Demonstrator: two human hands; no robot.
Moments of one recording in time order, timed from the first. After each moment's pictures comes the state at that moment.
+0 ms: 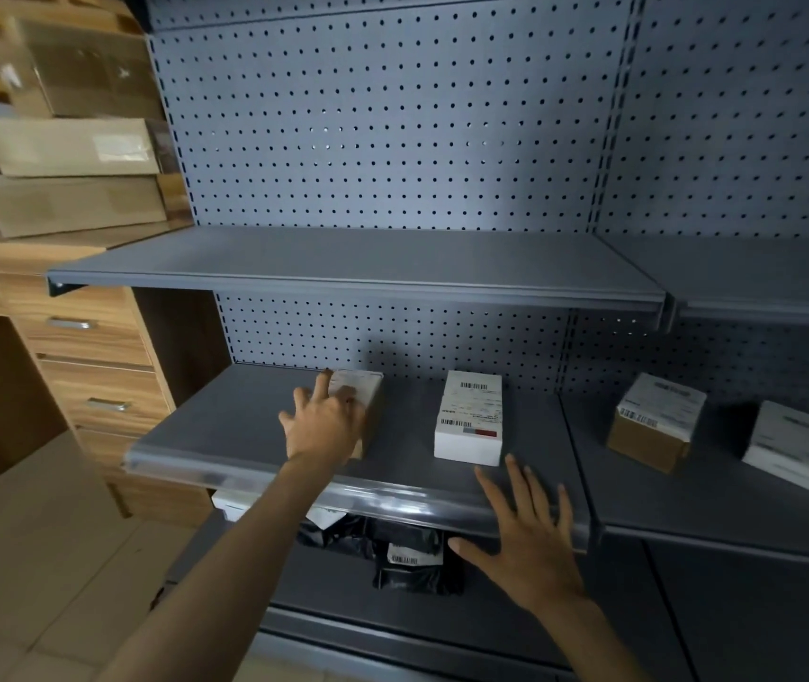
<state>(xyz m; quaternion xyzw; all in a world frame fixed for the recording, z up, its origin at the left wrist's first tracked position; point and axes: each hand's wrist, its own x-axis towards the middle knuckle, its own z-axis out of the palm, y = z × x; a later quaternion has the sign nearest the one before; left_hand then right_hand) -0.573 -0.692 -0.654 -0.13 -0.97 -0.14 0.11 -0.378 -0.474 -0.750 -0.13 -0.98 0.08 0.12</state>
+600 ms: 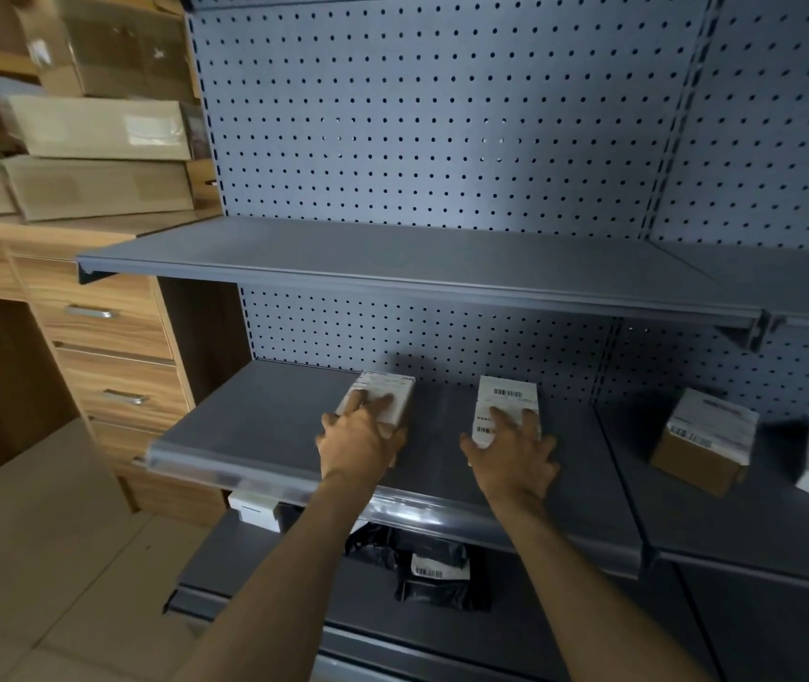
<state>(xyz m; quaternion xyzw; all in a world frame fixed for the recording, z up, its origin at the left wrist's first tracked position) -0.576 -0.698 -0.666 -0.12 -0.96 -0.23 0.07 -0.502 -0.516 -0.691 -0.33 -0.92 0.15 0.16</state>
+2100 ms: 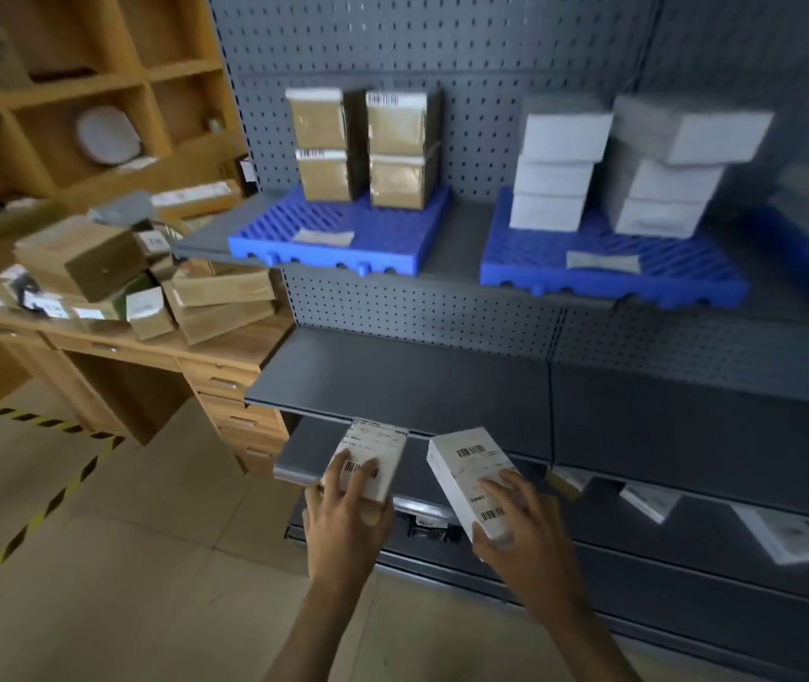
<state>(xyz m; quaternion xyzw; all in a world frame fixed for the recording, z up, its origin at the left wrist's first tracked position) -0.298 -0.795 -0.269 -0.13 -0.94 -0.27 0.14 -0.202 -0.564 -0.270 -0.12 -0.95 0.25 0.15</state>
